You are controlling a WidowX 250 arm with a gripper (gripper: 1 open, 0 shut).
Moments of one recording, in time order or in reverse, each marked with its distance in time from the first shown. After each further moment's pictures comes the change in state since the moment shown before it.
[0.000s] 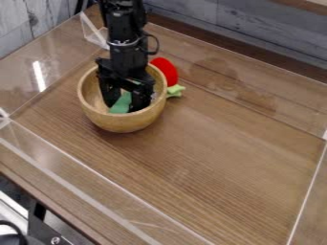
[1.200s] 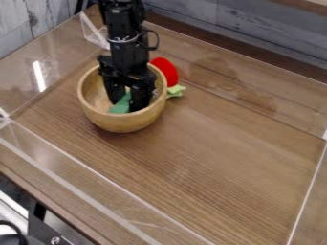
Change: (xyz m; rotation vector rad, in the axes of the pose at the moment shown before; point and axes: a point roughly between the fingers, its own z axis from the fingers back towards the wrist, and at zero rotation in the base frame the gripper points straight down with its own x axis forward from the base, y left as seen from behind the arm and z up) arm 0.005 -0.001 0.004 -0.015 -0.040 -0.001
